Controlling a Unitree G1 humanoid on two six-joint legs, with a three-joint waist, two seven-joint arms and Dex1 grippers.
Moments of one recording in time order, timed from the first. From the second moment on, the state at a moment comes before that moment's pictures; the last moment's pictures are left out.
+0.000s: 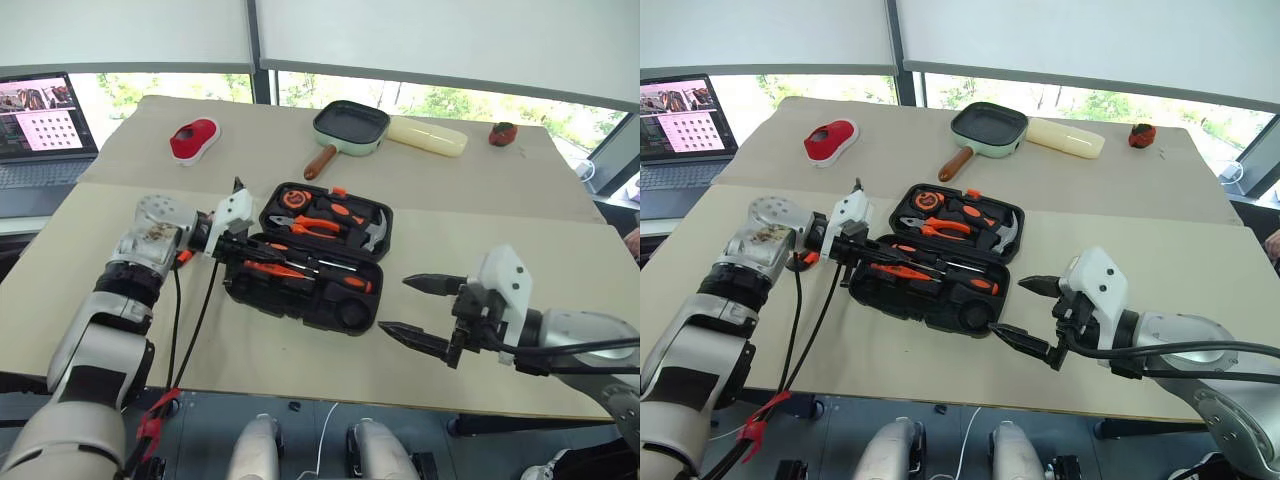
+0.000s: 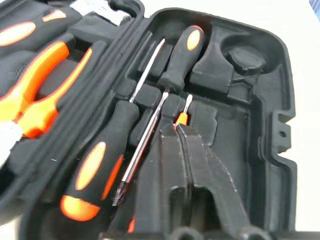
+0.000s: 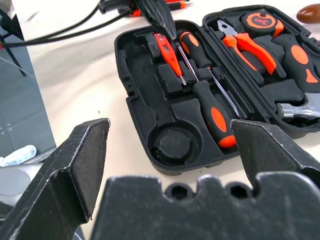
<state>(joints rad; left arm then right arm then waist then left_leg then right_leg) -0.92 0.64 -0.30 0.74 -0.23 0.04 -1.49 -0.08 -0.88 -0.22 -0.83 0.91 0.89 0.56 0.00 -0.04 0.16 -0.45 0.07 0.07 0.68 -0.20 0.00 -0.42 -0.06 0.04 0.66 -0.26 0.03</state>
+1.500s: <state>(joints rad) -0.69 0.67 -0.06 0.59 -0.19 0.16 -1.29 -0.21 -0.89 -0.15 -0.78 0.91 0.89 0.57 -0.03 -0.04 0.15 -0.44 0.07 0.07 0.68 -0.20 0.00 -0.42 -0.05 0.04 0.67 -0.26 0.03</state>
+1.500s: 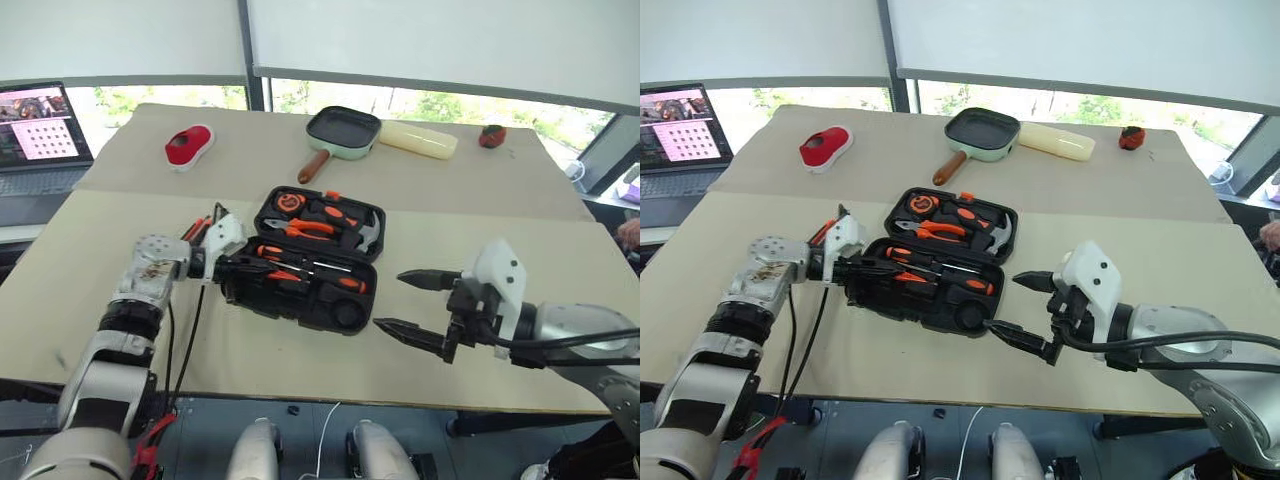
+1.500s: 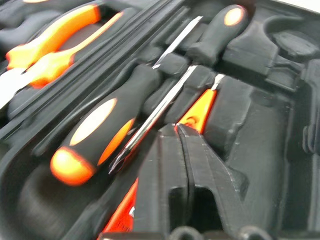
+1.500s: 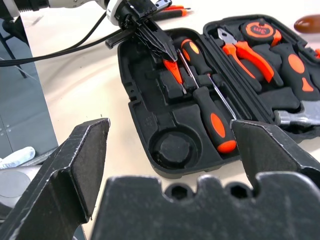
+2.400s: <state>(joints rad) -0.40 0.73 0.26 0.15 -0.29 0.68 -0.70 -0.47 -0.75 0.09 -0.54 0.73 0.78 0.82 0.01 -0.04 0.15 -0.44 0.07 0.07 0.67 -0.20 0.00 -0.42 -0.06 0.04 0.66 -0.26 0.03</state>
